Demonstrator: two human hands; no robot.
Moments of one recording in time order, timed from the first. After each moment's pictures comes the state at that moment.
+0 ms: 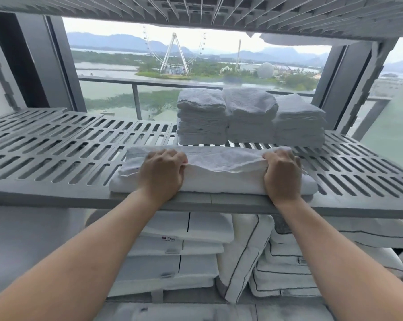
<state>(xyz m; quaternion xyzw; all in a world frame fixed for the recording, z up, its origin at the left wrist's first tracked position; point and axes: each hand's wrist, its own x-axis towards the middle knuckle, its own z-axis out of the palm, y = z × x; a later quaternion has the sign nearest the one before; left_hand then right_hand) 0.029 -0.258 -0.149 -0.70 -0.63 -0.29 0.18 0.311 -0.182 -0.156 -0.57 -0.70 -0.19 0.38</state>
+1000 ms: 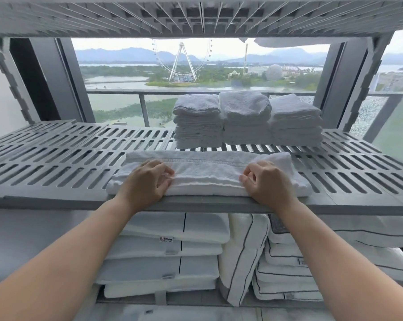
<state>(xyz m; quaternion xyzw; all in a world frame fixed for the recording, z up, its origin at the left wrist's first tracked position) 0.004 -0.278 -0.158 -0.75 -0.60 -0.27 0.10 0.331 -0.198 -0.159 -0.46 -0.82 -0.09 0.33</state>
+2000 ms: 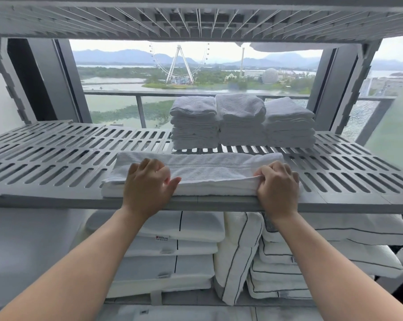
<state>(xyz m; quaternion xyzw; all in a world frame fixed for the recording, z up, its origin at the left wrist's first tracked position) 0.035 -0.288 -0.169 -0.67 -0.62 -0.29 0.28 0.346 -0.214 -0.176 -0.57 -0.70 -0.14 0.41</state>
